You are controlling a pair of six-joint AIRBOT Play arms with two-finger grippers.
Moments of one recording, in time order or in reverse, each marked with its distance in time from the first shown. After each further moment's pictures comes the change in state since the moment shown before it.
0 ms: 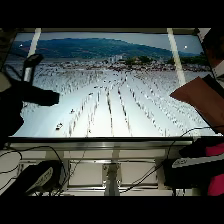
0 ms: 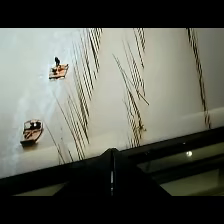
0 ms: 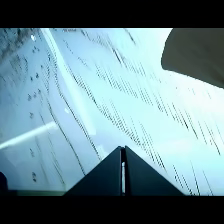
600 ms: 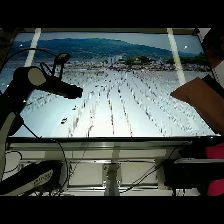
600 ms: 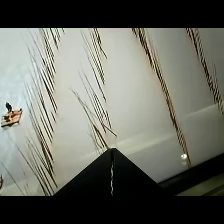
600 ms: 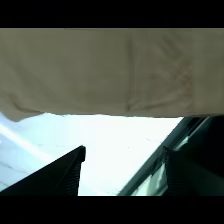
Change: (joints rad) left arm -0.215 -0.266 0.029 -0.057 0.306 0.003; right arm -0.478 0.001 0.024 -0.285 0.018 0.036
